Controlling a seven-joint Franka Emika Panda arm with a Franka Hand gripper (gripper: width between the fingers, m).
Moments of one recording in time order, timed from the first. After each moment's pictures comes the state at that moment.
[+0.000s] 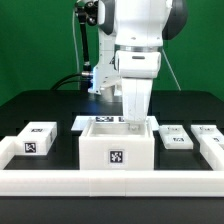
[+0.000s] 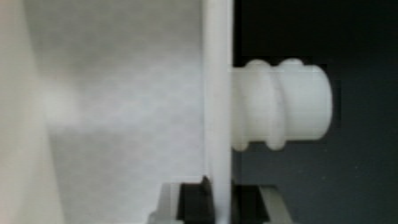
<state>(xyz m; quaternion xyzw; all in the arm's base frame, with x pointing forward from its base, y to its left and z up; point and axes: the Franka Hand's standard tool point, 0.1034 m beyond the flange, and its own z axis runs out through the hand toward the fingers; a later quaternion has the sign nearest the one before) 0.478 0.036 0.030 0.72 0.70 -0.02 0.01</state>
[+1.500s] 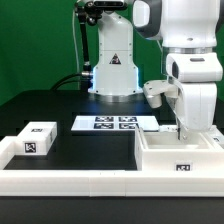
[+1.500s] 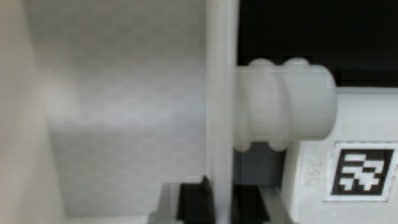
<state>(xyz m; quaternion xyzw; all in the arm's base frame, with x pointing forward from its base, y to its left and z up) 0.524 0.123 0.029 0.69 0.72 0.00 -0.01</state>
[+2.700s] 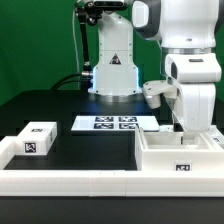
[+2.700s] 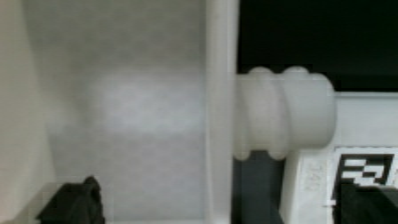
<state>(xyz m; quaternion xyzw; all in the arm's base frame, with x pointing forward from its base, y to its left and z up) 0.524 0.121 0.028 0.70 0.72 0.00 -0.01</state>
